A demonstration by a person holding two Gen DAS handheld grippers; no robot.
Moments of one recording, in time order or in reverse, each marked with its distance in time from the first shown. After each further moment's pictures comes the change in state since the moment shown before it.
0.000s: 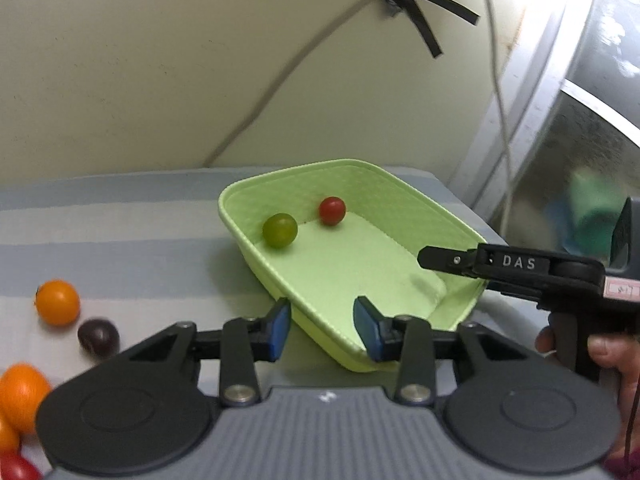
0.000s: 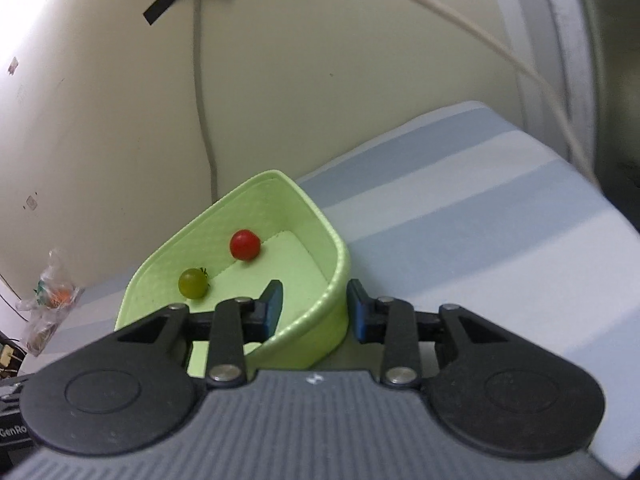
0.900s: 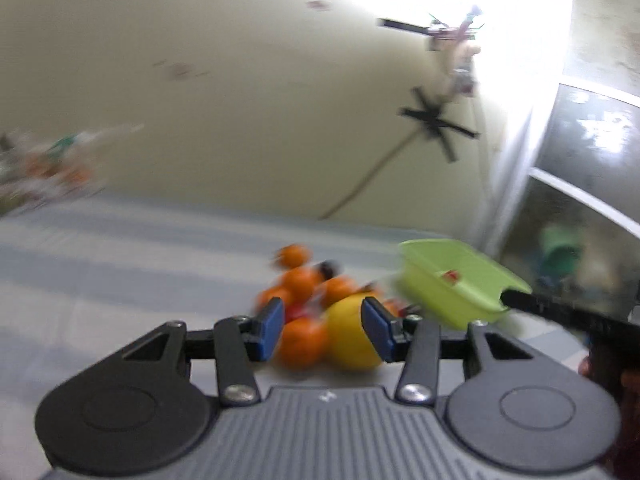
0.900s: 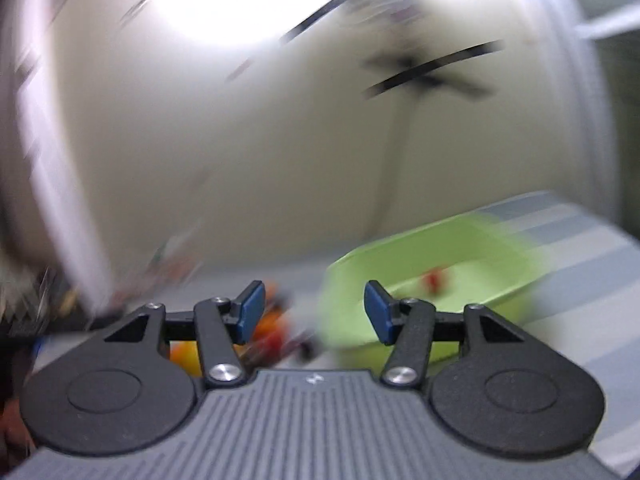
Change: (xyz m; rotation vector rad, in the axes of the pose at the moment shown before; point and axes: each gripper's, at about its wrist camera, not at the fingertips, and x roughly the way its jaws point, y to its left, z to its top) left arm -0.201 0.149 -0.112 -0.091 -0.299 0.027; right arm -0.105 0.148 -0.136 -0.365 -0.209 0.238
